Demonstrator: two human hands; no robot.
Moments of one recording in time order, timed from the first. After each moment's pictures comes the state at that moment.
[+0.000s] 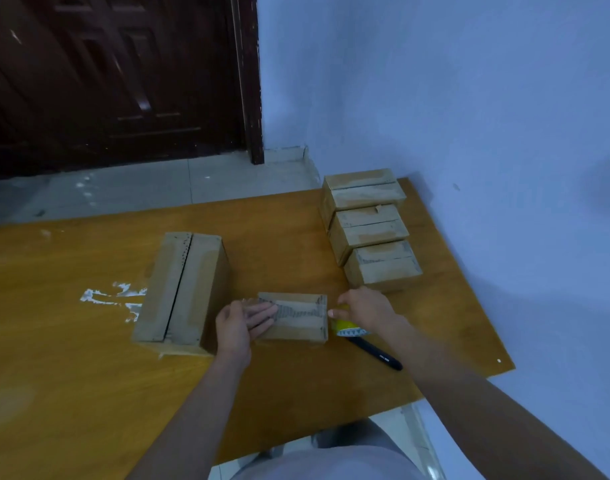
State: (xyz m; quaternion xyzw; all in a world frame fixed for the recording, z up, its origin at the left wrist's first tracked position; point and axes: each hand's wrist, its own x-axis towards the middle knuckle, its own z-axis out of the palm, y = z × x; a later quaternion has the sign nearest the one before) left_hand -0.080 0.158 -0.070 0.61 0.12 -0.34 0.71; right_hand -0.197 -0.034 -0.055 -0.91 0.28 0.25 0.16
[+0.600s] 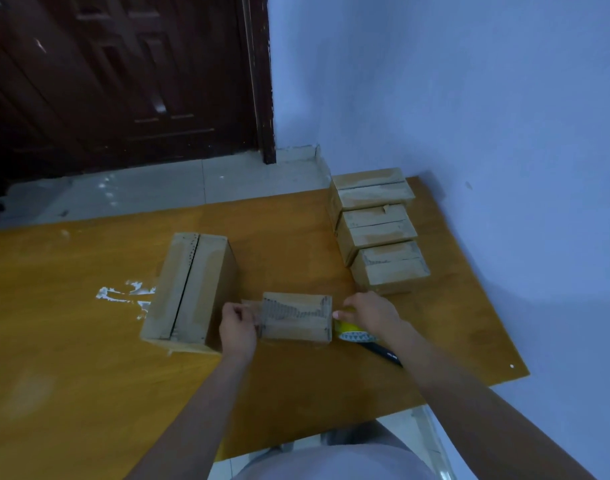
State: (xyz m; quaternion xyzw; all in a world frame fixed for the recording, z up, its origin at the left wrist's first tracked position) left_hand -0.075 0.162 -0.096 0.85 0.00 -0.22 0.47; right_hand -0.200 -0.038 -0.068 -0.90 0.30 0.25 0.21
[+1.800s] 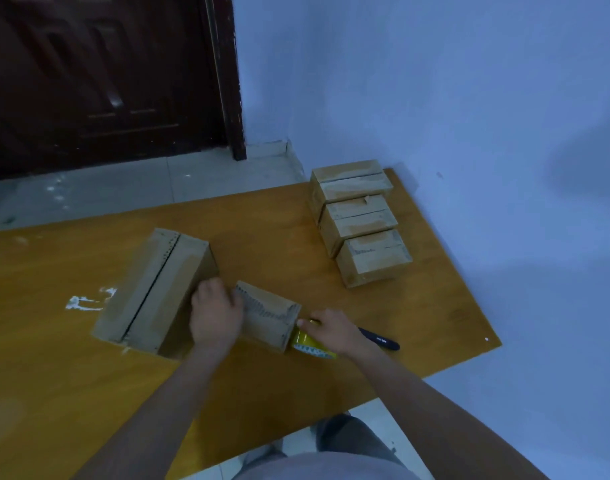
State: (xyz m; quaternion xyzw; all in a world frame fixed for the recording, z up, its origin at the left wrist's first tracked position) left_hand -0.036 0.176 -0.083 0.94 -0.24 -0.13 0.22; right_hand -0.199 0.037 -0.074 -0.83 0.35 0.18 0.39
